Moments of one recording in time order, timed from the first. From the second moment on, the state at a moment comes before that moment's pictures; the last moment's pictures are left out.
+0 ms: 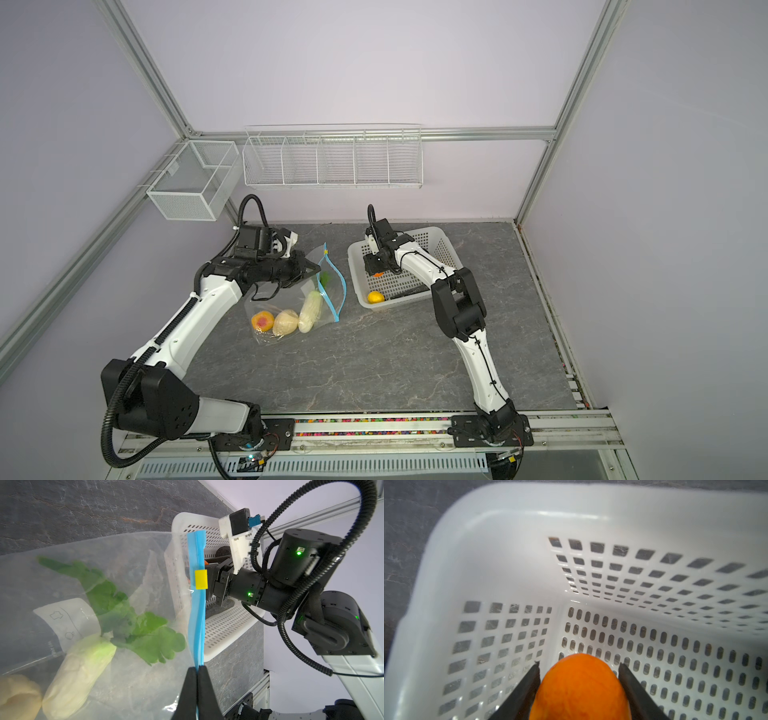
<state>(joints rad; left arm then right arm) -0.24 1.41 1.26 -0.67 0.54 -0.58 0.57 2.31 1.98 -0.69 -0.13 0.14</state>
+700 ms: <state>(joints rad) -0.25 1.44 1.31 -0.71 0.52 -0.58 0.57 2.05 1.84 -0.70 -0.23 0.17</state>
